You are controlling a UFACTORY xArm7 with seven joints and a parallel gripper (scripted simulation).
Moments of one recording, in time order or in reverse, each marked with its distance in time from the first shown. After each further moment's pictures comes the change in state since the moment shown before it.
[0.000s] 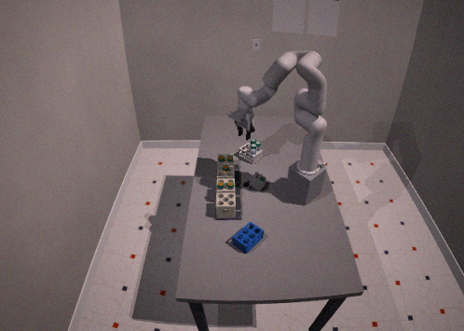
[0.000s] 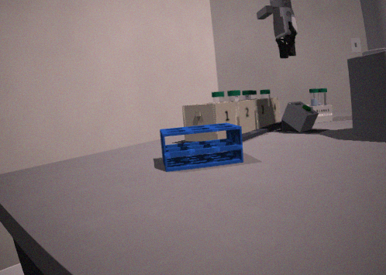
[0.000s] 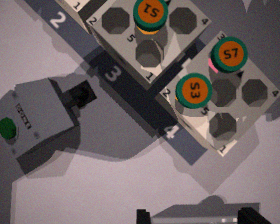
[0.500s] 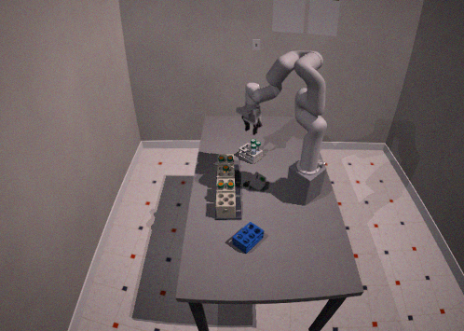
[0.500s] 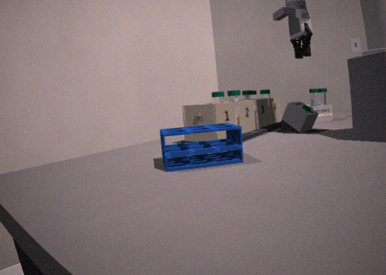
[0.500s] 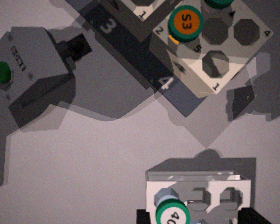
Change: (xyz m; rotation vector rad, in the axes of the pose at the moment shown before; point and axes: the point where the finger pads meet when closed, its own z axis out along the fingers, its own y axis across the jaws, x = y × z) arm -0.067 0.007 0.000 -0.002 -0.001 0.001
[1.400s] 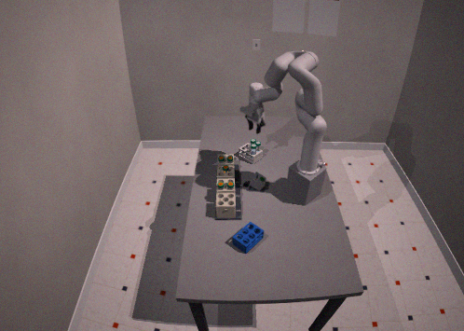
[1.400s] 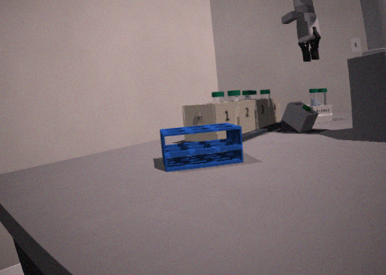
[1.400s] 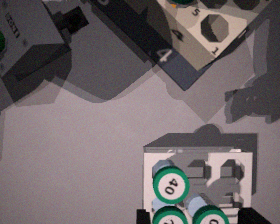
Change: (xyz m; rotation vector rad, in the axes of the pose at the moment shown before) arm -0.036 0.004 0.011 0.002 0.000 0.000
